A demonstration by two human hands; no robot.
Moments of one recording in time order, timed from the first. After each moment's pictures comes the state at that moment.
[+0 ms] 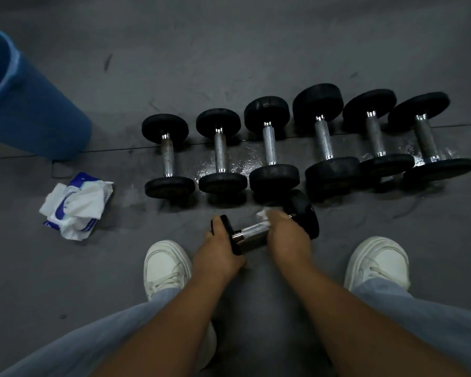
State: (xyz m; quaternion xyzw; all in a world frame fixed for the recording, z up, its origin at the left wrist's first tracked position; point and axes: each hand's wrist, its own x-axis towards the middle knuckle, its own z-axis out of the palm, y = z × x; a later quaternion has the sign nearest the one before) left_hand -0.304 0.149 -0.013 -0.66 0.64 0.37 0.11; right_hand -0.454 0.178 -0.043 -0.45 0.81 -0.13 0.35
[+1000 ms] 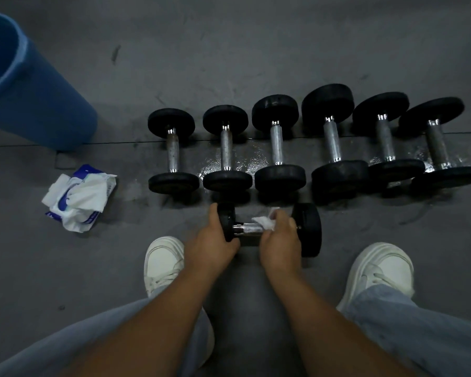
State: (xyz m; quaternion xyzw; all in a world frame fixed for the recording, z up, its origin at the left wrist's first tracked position) left_hand -0.288 0.131 -0.015 -0.67 0.65 0.34 0.08; right_hand -0.423 0.179 -0.030 -0.38 0.86 -0.19 0.29
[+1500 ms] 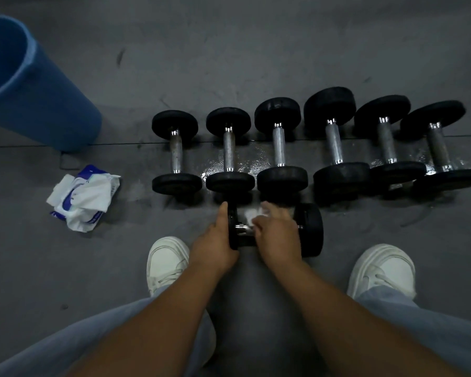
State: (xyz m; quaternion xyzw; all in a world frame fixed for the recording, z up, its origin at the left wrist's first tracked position) left_hand -0.284 0.134 -0.031 -0.62 0.70 0.33 0.09; right_hand -0.432 0.160 -0.032 -0.55 0.77 -0.12 0.29
